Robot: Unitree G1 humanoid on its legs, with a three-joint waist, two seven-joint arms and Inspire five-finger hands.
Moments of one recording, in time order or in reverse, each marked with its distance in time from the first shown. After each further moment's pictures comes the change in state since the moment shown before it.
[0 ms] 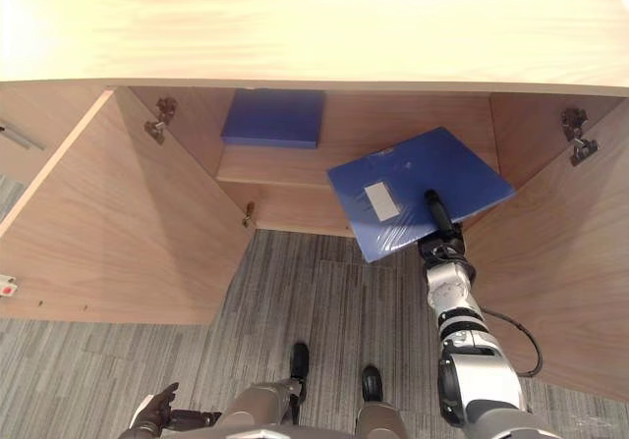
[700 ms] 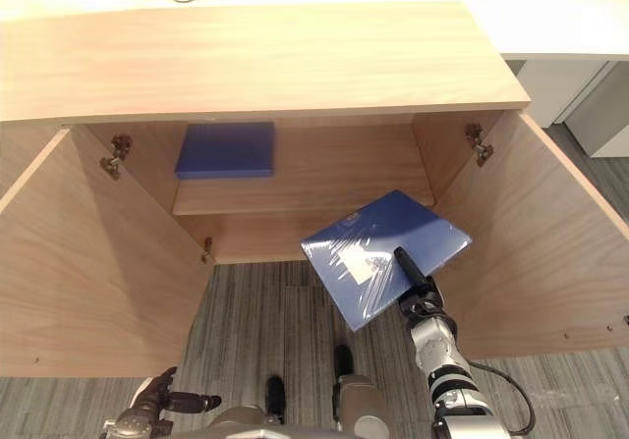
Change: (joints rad) left arm -0.095 -0.020 0.040 0.043 0.056 0.025 -0.004; right arm 0.264 0.072 0.074 -0.108 -0.138 0.054 0.018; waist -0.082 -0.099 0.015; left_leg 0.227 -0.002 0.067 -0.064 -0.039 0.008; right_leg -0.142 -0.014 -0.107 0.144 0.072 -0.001
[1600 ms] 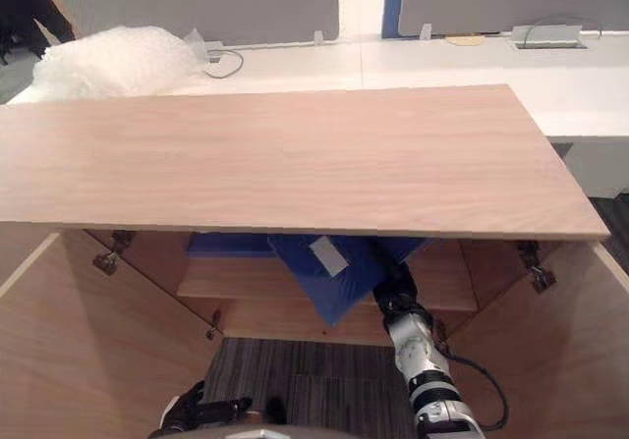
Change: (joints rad) left arm 0.104 -0.143 0.067 -0.077 -0.051 0.000 0.017; right arm 0.075 0.118 0.040 -0.198 -0.052 0.021 0.019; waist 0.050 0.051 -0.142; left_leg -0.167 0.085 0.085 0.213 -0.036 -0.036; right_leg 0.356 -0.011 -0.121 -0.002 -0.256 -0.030
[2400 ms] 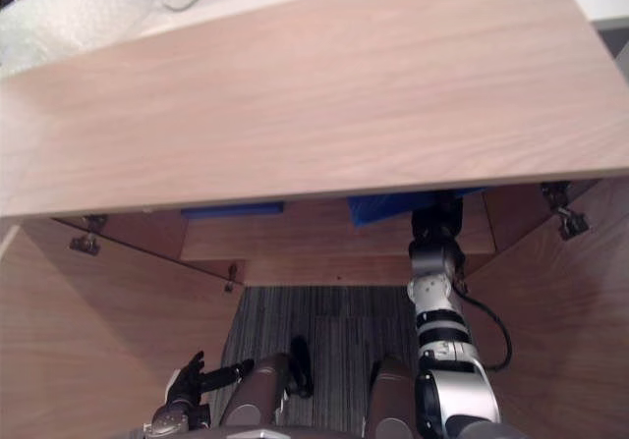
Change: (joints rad) left arm -0.066 -0.027 -0.021 -0.096 -0.160 -0.029 0.070; right arm -0.339 -0.054 -0.157 -0.116 0.151 -0.192 -0.180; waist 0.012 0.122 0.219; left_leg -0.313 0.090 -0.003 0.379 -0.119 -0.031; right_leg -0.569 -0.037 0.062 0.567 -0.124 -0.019
